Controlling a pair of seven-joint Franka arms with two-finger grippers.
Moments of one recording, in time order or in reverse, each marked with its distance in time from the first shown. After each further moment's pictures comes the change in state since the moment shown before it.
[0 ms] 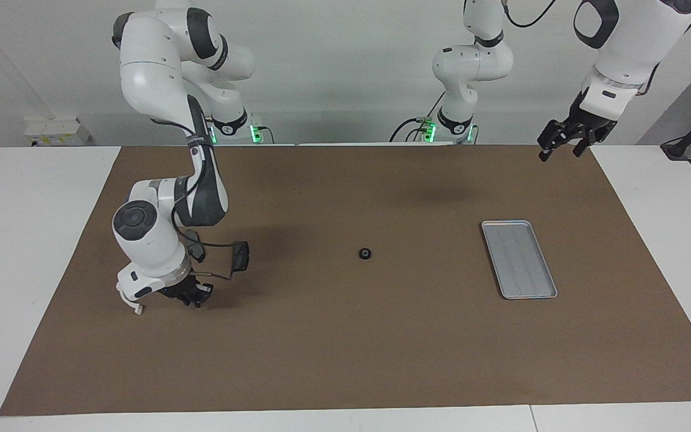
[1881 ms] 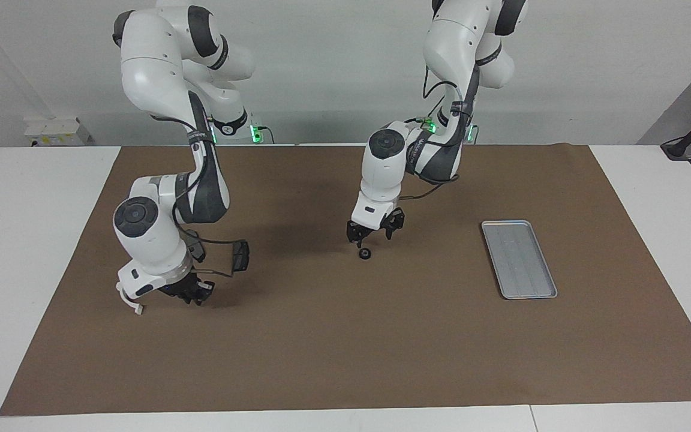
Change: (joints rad) left arm -0.614 0.615 -0.080 0.112 0.044 0.537 -0.841; right arm 0.007 -0.011 0.000 0.007 0.000 -0.017 -0.005
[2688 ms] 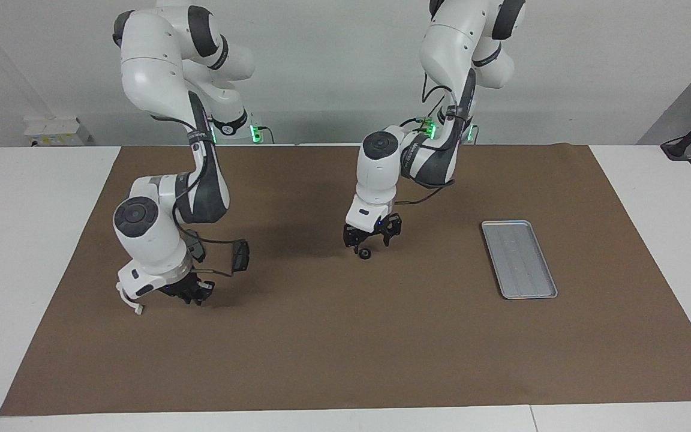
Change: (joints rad) left arm -0.008 0.020 0.000 0.010 0.056 0.044 0.003; right arm 0.000 0.000 0.000 0.000 0.000 0.000 -0.007
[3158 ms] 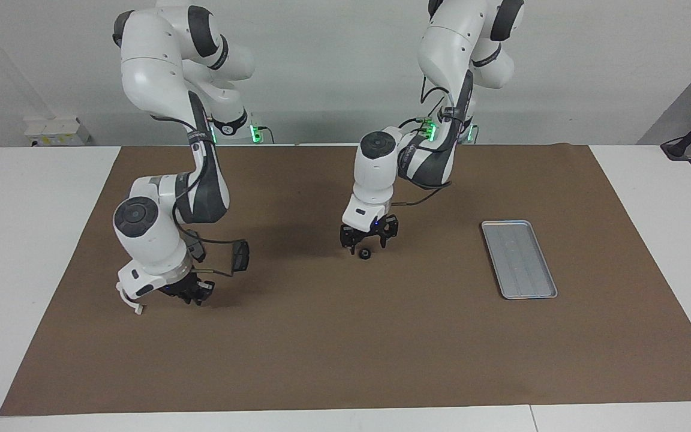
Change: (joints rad) left arm -0.016 0.014 -0.001 0.000 0.000 0.035 0.005; right arm 0.000 0.000 0.000 0.000 0.000 0.000 -0.010
